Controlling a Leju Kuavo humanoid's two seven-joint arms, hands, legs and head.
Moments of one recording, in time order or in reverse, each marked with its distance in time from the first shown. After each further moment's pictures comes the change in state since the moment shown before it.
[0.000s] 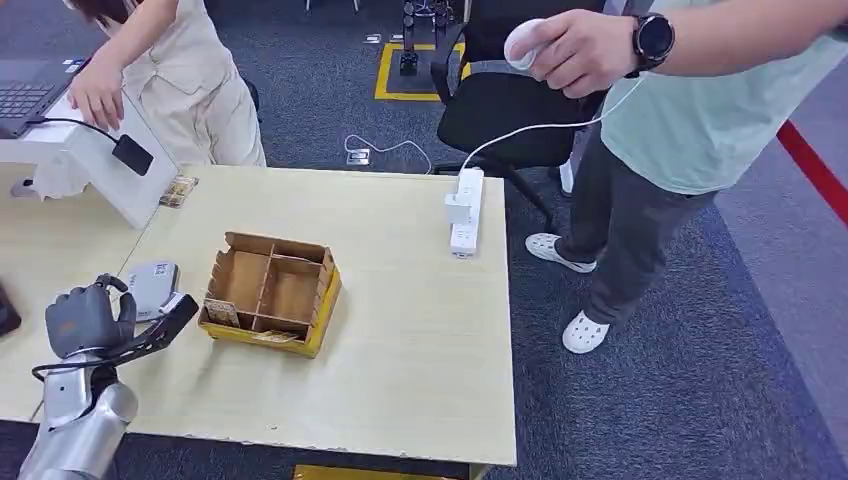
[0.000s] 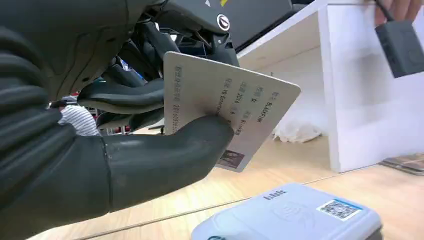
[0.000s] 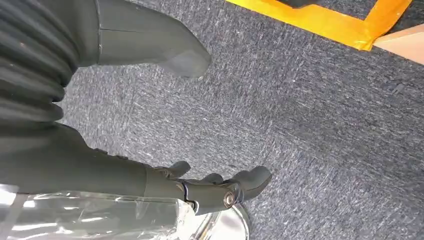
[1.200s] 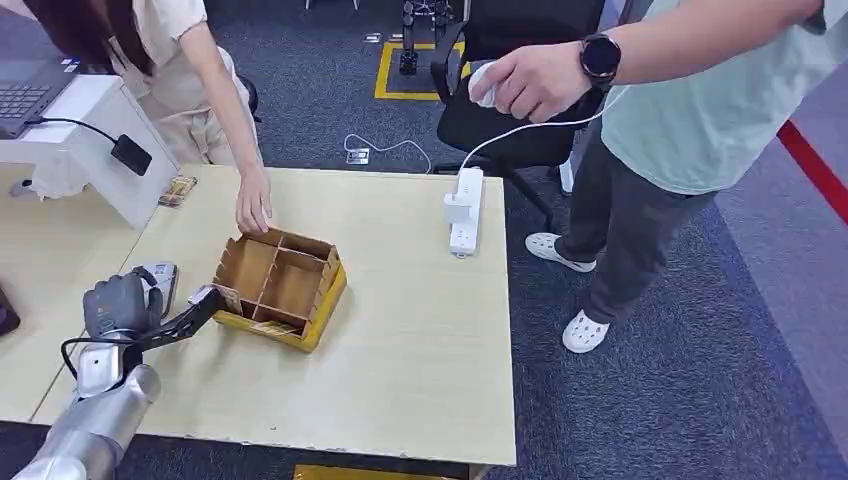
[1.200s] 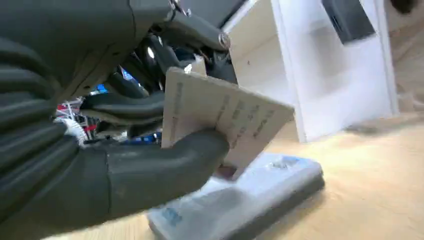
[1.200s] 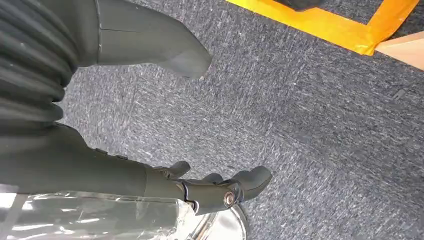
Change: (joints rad) left arm -0.159 -0.004 -0.103 0.252 -0.079 -0.030 0.064; right arm -0.005 0.001 0.000 0.000 0.025 0.015 0.013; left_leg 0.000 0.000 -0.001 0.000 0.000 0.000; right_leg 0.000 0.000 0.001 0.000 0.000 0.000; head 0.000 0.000
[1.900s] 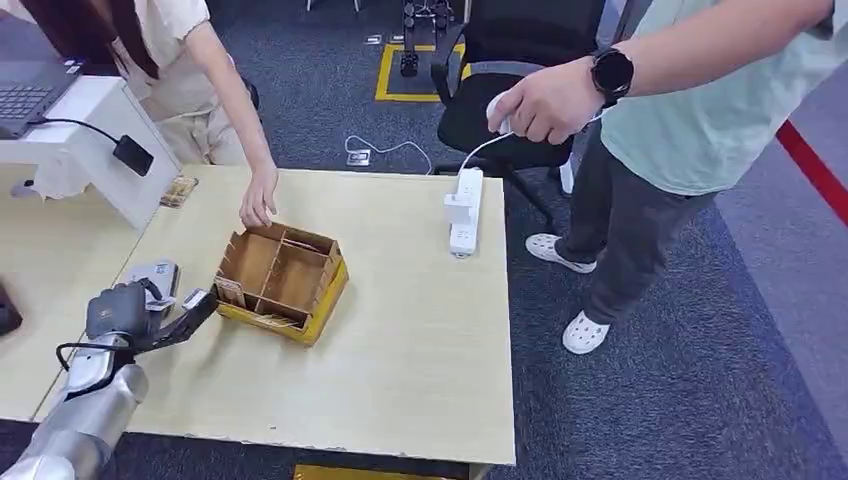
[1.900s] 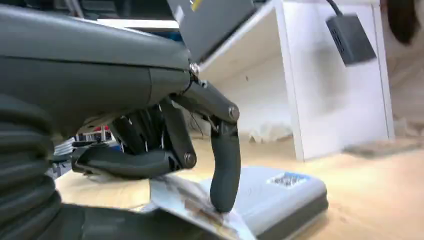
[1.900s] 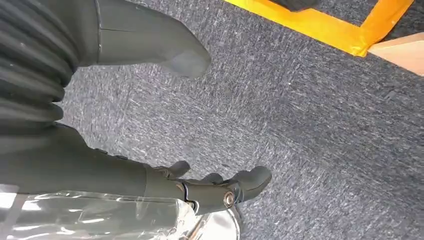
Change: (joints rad) left arm -0.001 0.036 -0.006 0.032 0.029 -0.286 0.015; right arm -0.001 0.000 0.000 0.000 0.008 0.001 -0.020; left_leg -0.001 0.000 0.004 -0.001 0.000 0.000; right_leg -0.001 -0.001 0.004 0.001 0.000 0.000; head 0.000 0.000
